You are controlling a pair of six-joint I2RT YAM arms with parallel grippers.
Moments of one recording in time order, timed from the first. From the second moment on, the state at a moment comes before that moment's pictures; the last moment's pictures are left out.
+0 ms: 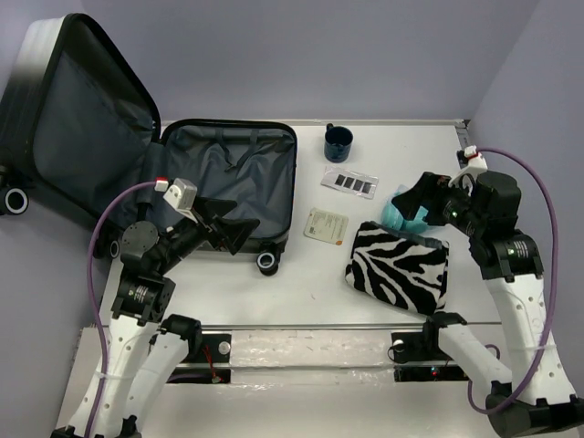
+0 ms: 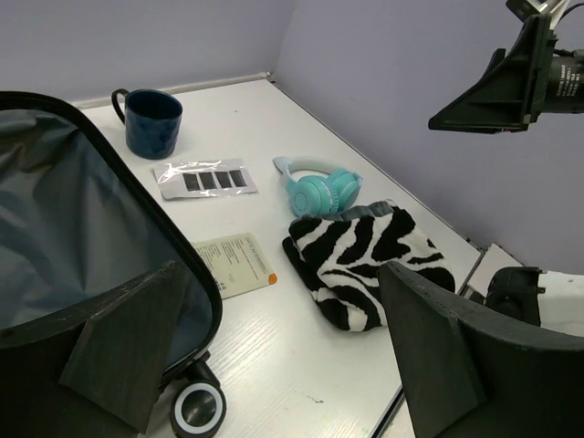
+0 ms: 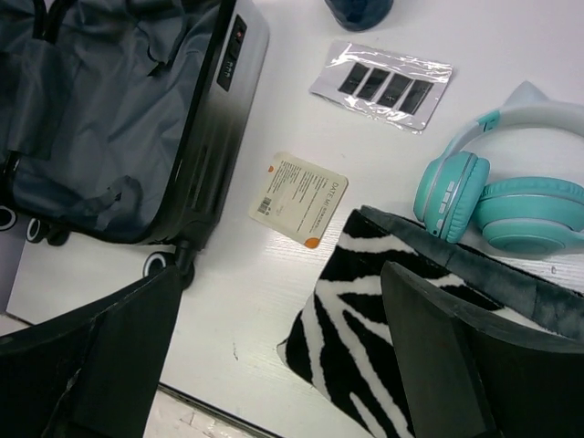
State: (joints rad) left arm -0.27 0.55 0.71 -0.09 0.57 -0.41; right arm 0.09 0.81 1.10 -0.69 -0.32 0.36
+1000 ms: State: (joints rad) left arm -0.31 0.58 0.71 -0.13 0.50 -0.38; right arm 0.30 2.06 1.96 -0.52 0.18 0.35
